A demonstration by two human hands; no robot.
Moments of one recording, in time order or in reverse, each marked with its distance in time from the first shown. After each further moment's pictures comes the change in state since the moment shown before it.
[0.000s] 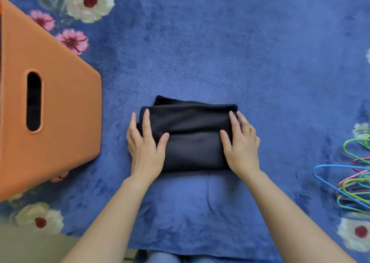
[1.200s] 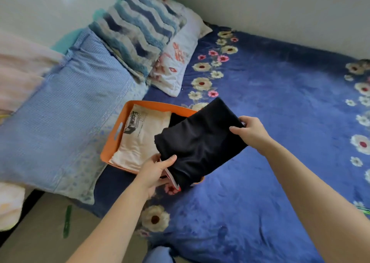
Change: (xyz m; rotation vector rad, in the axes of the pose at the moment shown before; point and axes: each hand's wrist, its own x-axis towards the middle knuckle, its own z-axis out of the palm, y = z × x) left_hand -0.085 -0.047 -0.386 -1.125 -0.214 -0.460; right_hand -0.071 -0.363 -0.212 0.434 -0.220 -0.139
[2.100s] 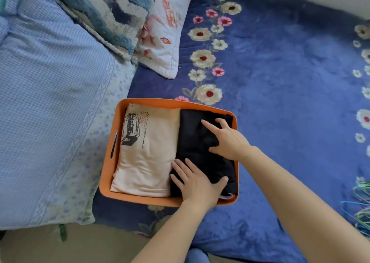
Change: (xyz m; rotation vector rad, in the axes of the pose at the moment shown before) left_hand 0.105 -0.020 0.022 1.317 -0.029 -0.046; right_hand 0.099 -0.006 0.146 -0.881 -0.306 -0.080
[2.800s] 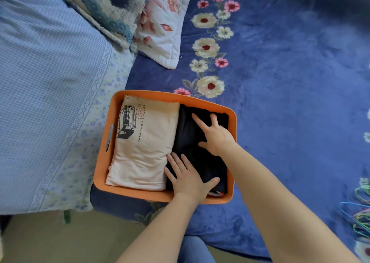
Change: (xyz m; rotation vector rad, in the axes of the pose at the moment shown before) left_hand 0.024 -0.005 0.016 0.221 -0.014 -0.011; right_hand 0.030 -0.004 0.024 -0.037 -0.074 0.013
